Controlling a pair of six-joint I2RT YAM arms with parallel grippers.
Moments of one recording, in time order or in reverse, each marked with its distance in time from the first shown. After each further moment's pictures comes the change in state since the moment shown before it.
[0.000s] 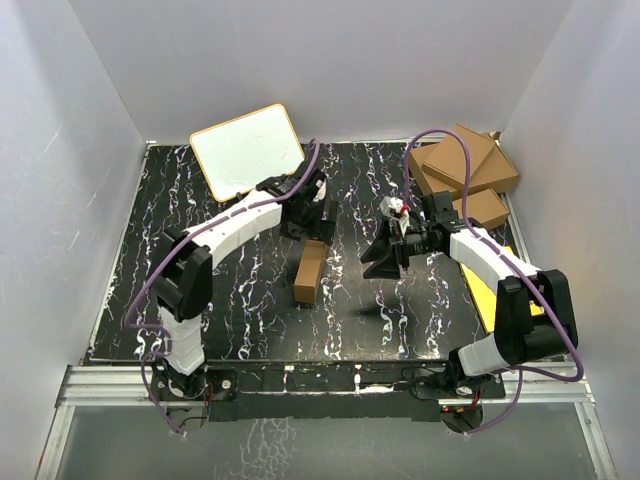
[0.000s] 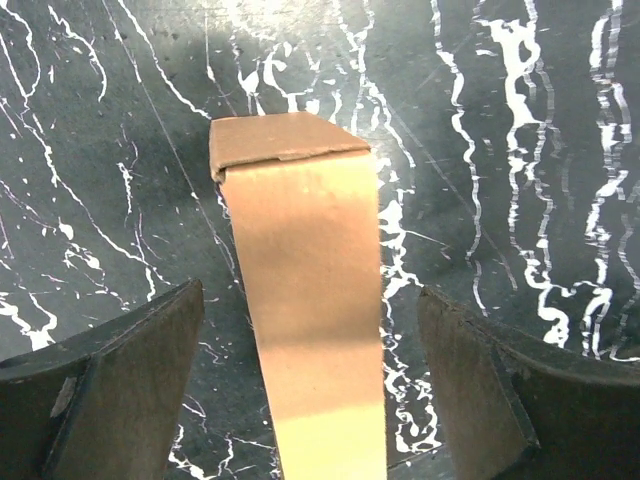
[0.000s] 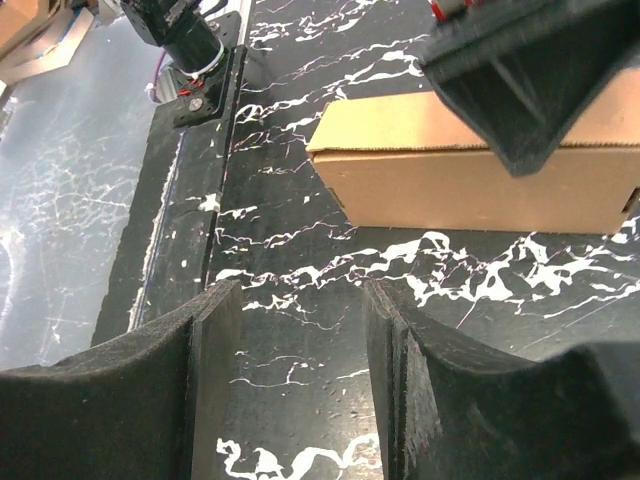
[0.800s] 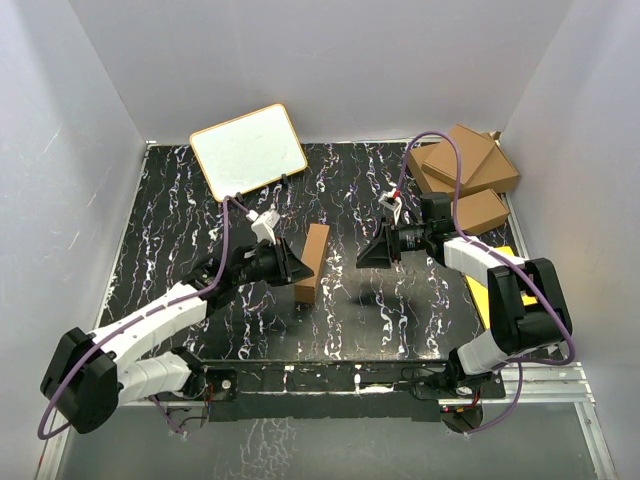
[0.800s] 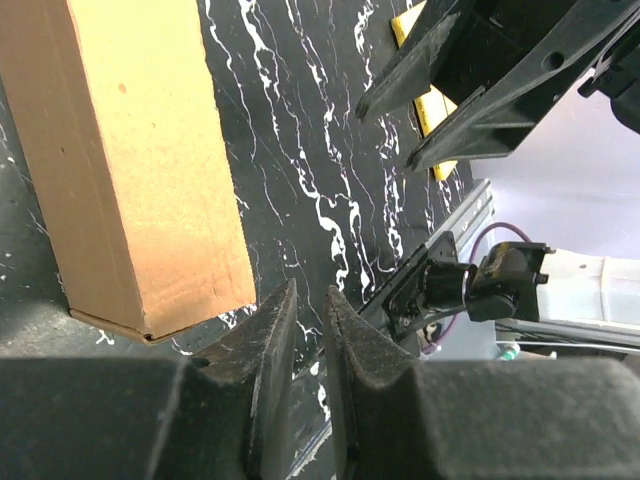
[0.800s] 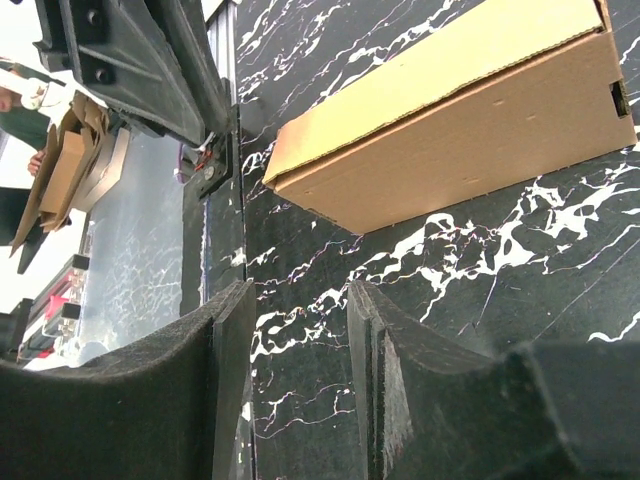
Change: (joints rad) left arm 0.012 -0.831 -0.971 0.803 0.301 -0.400; right arm 0.007 0.061 -0.137 0.588 0.084 0.790
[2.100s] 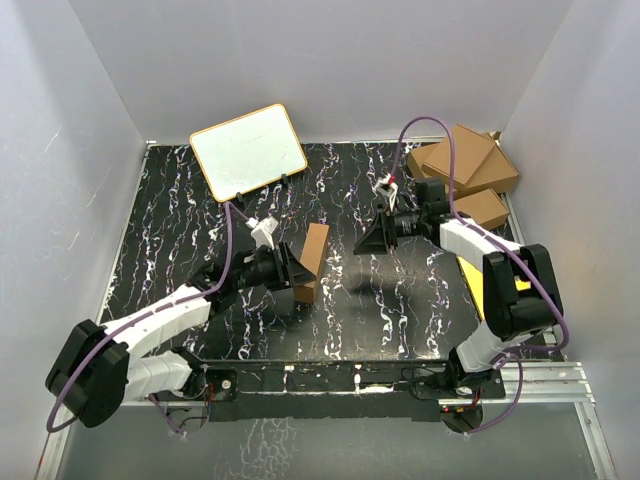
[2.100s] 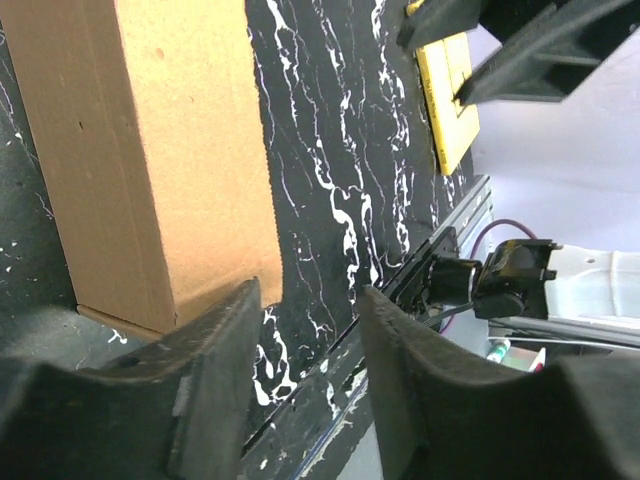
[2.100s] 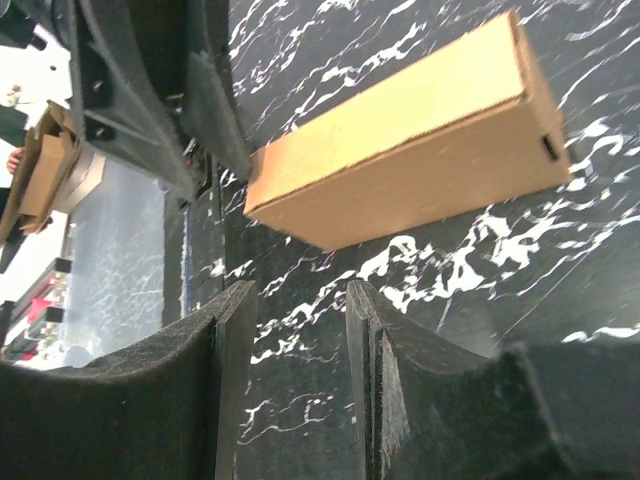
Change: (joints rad) left arm 0.033 0.070 -0.101 0.137 0.074 -0.051; right arm 0.002 0.073 0.126 -0.126 0.029 -0.076
